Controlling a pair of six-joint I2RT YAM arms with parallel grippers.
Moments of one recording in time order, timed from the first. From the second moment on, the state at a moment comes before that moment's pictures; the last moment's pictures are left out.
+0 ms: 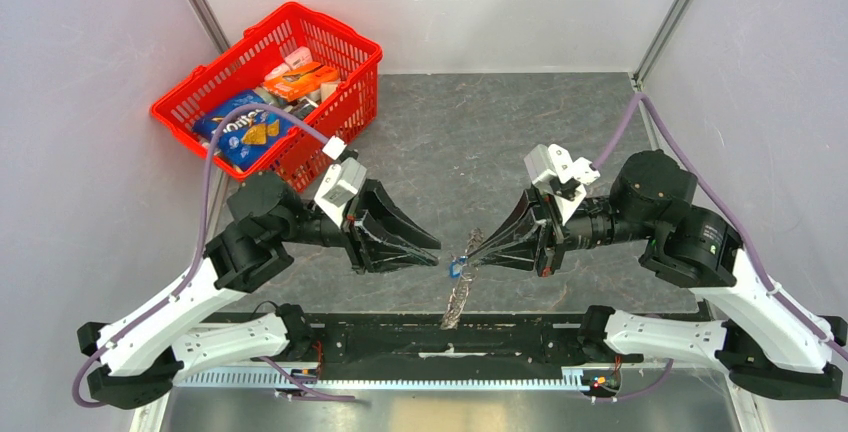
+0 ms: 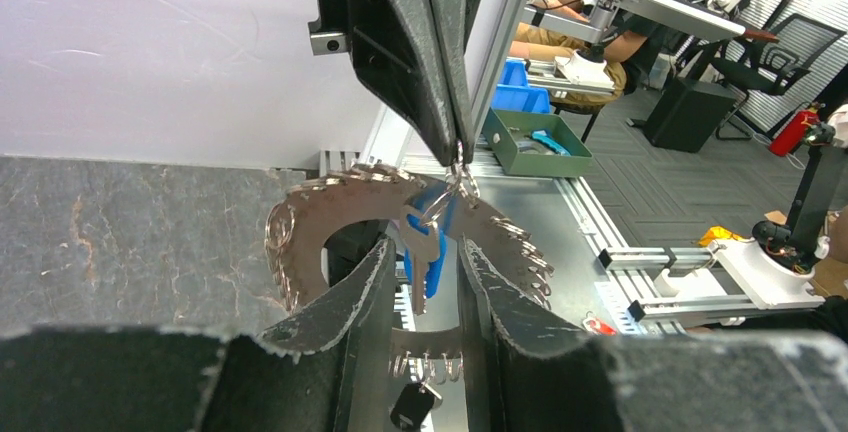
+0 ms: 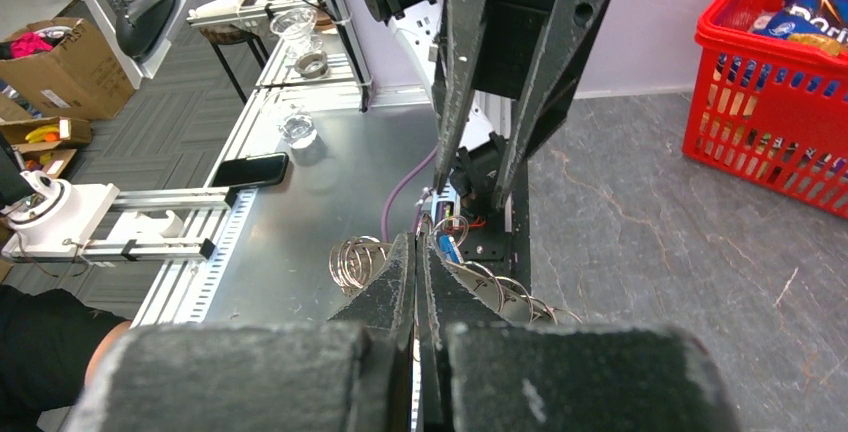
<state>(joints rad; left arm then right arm) -0.99 0.84 1.13 -0.07 0.73 -0.35 1.05 0.92 1.47 -0.56 -0.64 0.14</state>
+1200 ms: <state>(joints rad) -0.99 0.84 1.05 0.22 0.87 -0.42 1.05 0.96 1.46 -0.44 -0.73 0.22</state>
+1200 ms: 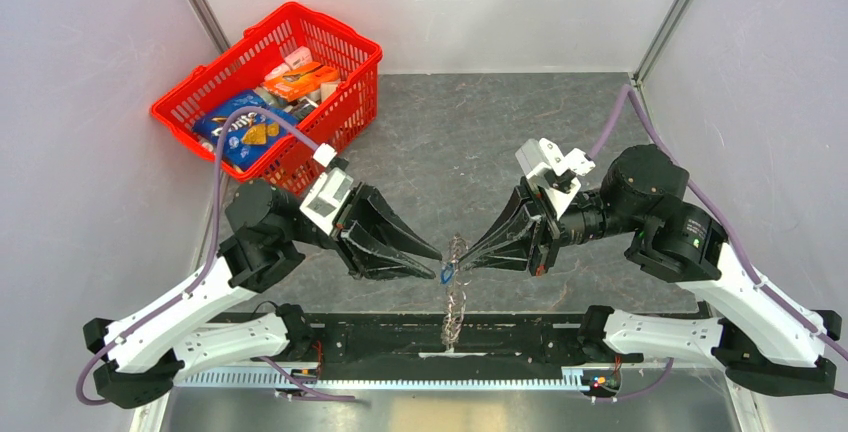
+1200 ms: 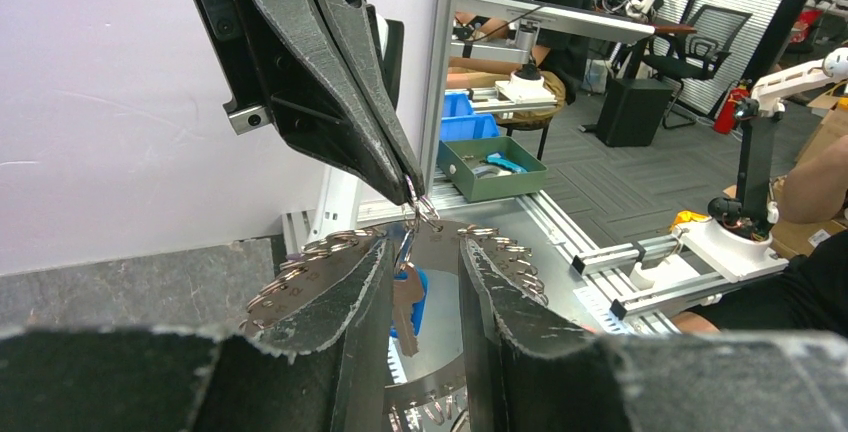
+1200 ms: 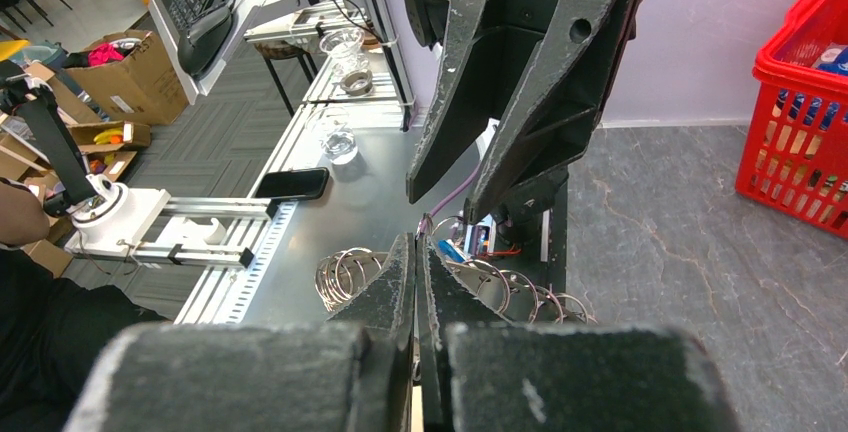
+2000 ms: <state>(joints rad) -0.99 0.87 1.05 0.26 0.88 -0.45 1.05 0.96 1.46 -0.41 -0.73 0.23</state>
